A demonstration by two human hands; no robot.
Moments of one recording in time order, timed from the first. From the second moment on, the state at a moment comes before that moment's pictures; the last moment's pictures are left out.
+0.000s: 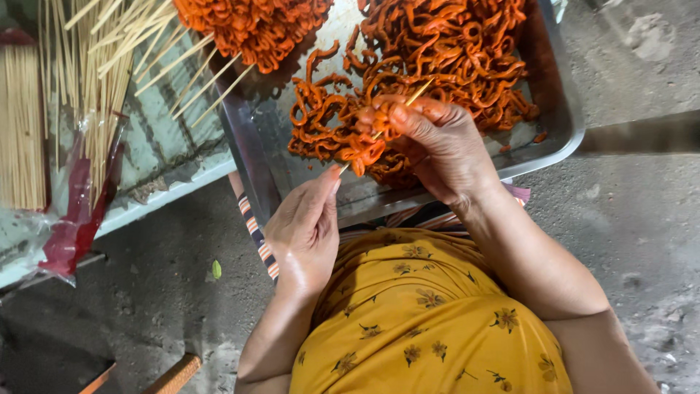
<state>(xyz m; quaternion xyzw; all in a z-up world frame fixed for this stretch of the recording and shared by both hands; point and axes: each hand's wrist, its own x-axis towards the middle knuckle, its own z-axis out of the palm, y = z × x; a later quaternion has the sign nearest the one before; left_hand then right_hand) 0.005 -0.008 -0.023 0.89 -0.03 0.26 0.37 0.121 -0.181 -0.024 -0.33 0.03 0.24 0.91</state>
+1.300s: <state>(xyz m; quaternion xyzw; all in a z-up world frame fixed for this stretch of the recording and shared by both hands) 0.011 -0.008 -0.021 0.86 0.01 0.23 0.45 0.111 -0.168 -0.057 -0.45 0.01 0.21 0.87</state>
